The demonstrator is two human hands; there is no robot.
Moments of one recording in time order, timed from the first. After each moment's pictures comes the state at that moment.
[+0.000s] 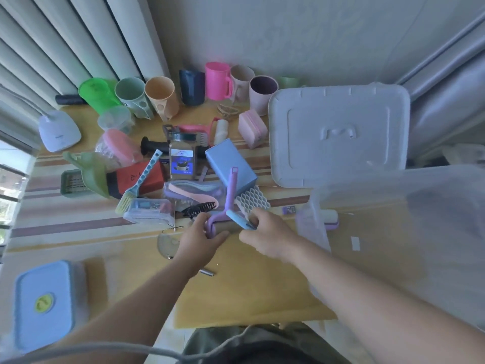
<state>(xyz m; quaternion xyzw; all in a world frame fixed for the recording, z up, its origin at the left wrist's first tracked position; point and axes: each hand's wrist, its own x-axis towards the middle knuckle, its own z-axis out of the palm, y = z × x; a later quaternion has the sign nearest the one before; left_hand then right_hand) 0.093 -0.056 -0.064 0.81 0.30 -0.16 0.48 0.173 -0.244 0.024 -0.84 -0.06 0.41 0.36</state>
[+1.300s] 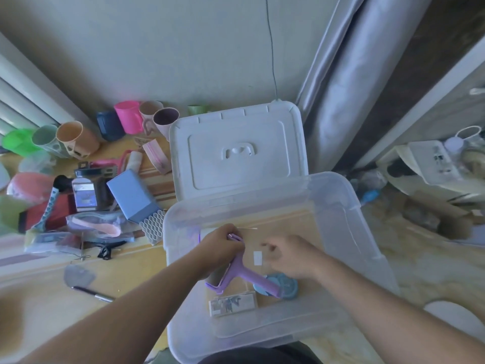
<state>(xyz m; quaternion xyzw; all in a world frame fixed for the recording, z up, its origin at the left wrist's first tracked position) 0.212 -0.384 0.038 0.79 0.23 -0.31 0.47 0.250 -0.606 0.003 -0.87 -0.16 0.40 0.25</state>
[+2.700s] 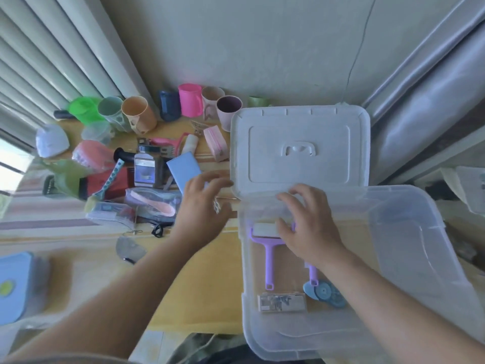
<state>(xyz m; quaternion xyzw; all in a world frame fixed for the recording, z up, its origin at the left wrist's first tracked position) 0.188 -0.208 0.050 0.94 0.10 0.08 0.33 0.248 -0.463 0.032 -0.91 -0.29 -0.09 0.28</state>
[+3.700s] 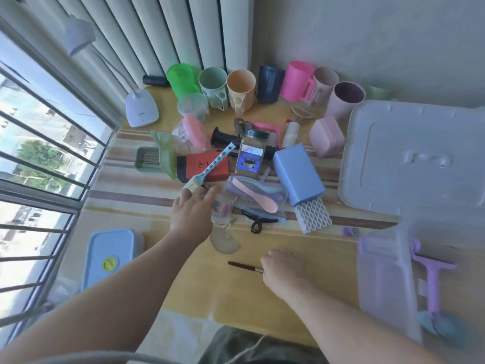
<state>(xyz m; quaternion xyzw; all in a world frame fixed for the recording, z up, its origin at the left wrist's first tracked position) 0.090 0.084 -0.055 0.96 0.20 -0.18 0.03 0.111 -0.163 -0.082 -0.86 -0.35 0.36 -0.09</state>
